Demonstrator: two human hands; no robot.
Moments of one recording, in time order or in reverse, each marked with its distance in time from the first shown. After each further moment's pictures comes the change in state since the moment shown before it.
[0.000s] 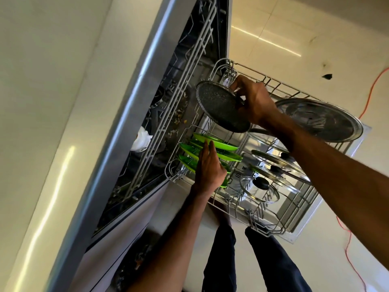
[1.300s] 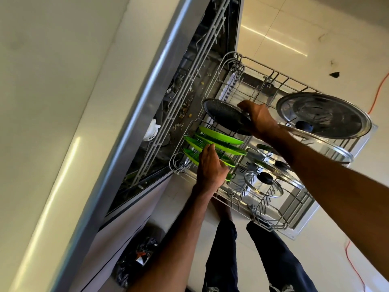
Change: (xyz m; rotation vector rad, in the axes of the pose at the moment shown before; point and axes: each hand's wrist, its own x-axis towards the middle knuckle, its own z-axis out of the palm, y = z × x) left_hand -0.020 -0.014 0.003 -0.112 0.047 -0.064; right_hand -0.034 0.047 0.060 -0.038 -0.126 0.115
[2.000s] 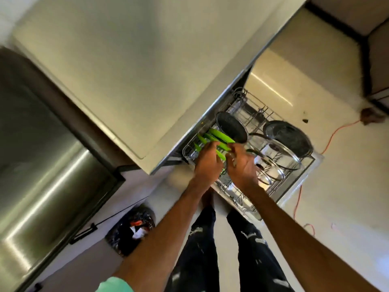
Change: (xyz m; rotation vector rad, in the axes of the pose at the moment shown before) left_hand -0.205 0.032 -0.108 -0.230 0.311 0.192; right_hand -0.250 -0.215 -0.034 0.111 0.254 -0.052
